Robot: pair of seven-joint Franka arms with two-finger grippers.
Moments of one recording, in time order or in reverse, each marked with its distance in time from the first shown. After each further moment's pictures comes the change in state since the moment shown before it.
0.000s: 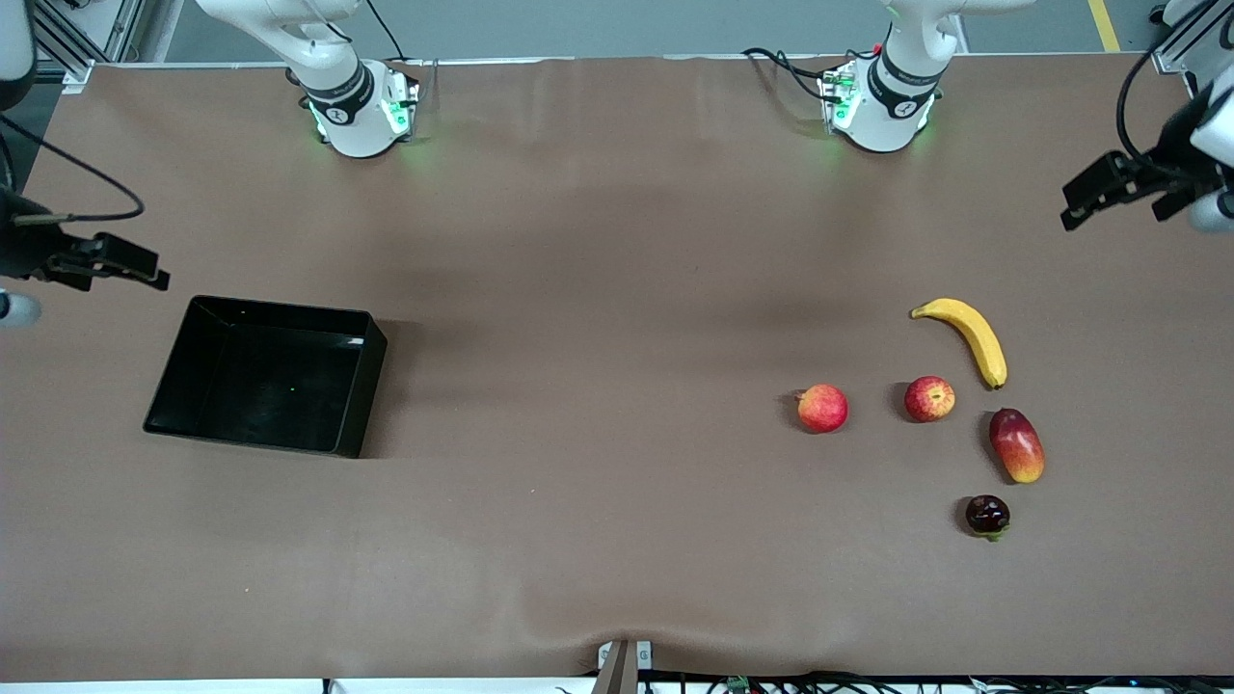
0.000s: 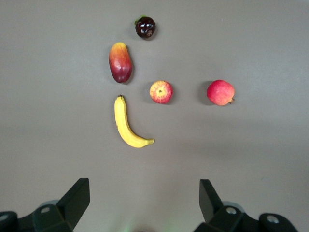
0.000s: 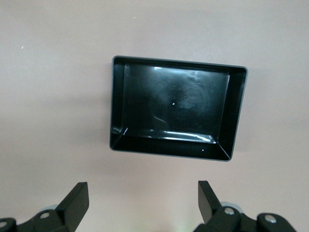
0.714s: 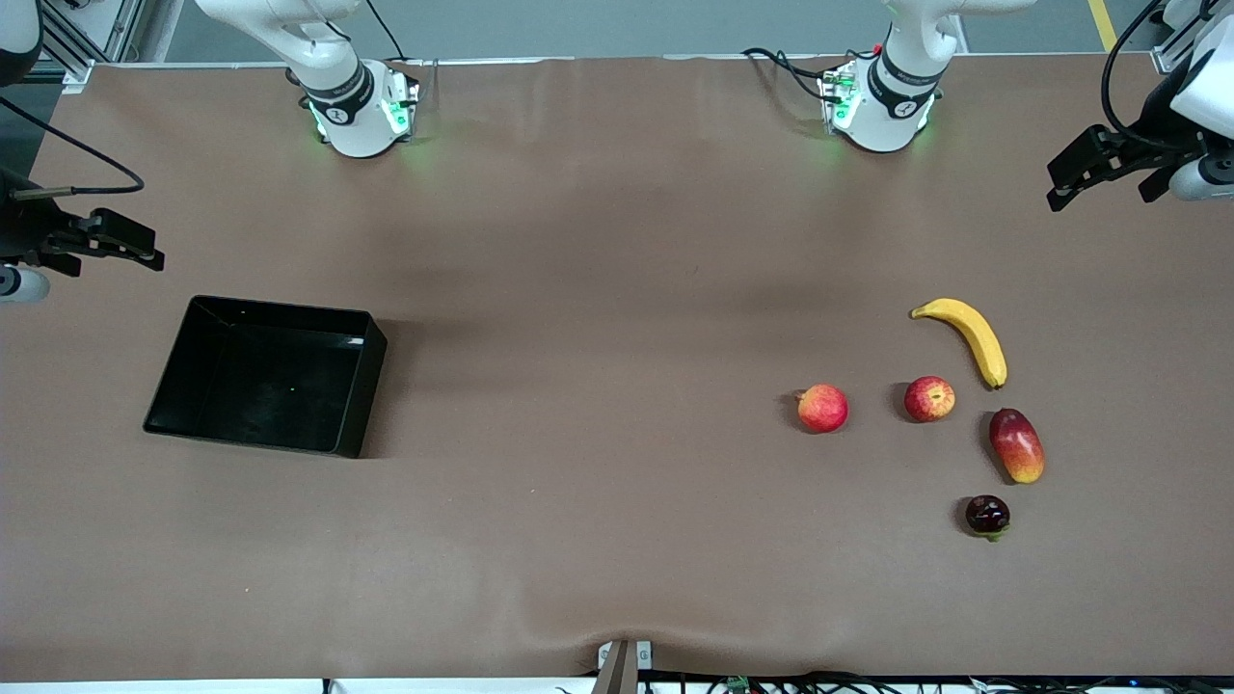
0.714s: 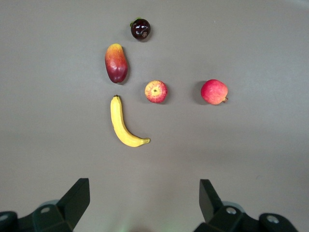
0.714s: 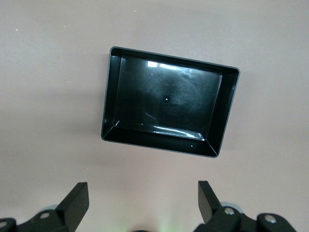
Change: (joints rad) left arm -0.019 -0.031 -0.007 -0.017 -0.003 0.009 -0.023; right arm 0.008 -0.019 -0.010 0.000 -0.042 -0.020 -0.064
